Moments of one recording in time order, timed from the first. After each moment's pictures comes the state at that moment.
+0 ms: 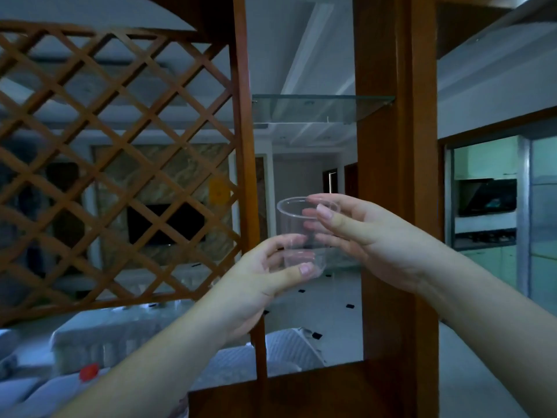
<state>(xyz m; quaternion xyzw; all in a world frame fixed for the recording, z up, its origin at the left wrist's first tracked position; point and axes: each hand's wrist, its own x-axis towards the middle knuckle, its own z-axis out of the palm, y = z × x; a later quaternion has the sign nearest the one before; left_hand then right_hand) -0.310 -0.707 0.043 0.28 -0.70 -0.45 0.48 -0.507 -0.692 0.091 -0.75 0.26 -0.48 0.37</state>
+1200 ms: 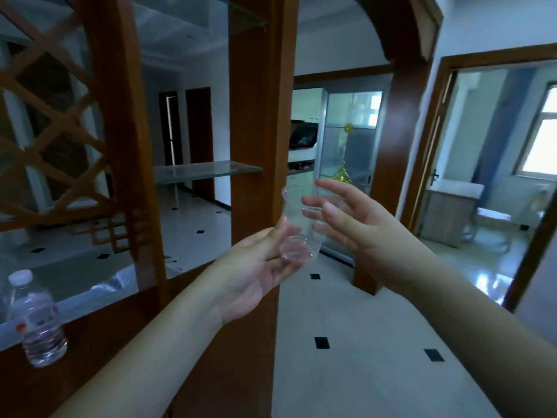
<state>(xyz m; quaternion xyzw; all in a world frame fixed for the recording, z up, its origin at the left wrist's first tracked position) -0.315 -0.597 -0.049 0.12 -0.52 -0.80 0.28 -0.466 -0.486 -0.010 -0.57 0.56 -0.57 0.20</state>
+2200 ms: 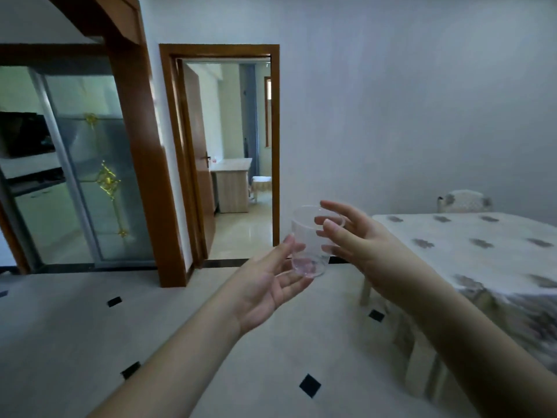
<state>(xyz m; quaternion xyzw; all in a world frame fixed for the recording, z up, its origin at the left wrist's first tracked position) -0.652 -0.188 -0.083 0.01 -0.50 -0.86 -0.10 -0.674 0.000 -0.049 -0.25 0.73 -0.64 0.01</state>
